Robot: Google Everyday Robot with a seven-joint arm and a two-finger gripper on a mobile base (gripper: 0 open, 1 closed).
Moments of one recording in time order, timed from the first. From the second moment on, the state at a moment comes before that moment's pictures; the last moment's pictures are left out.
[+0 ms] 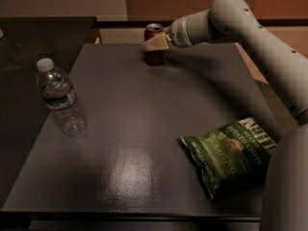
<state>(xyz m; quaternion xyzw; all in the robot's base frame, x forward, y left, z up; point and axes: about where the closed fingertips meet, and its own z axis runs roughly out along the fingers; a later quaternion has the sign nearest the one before) 0.779 -0.013 0.896 -0.40 0.75 0.23 0.47</state>
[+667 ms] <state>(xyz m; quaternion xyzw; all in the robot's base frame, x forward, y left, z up) 0.775 -0.008 0.911 -0.40 0.74 0.25 0.48</state>
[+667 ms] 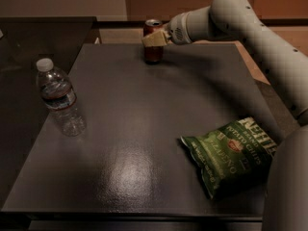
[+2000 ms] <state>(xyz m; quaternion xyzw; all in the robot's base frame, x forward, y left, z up) 0.692 -0.052 0.972 -0.42 0.72 0.28 0.47</state>
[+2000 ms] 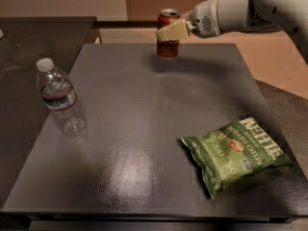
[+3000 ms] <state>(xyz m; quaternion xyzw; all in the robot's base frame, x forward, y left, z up) 0.584 -0.107 0.956 -0.43 0.74 0.27 0.45</state>
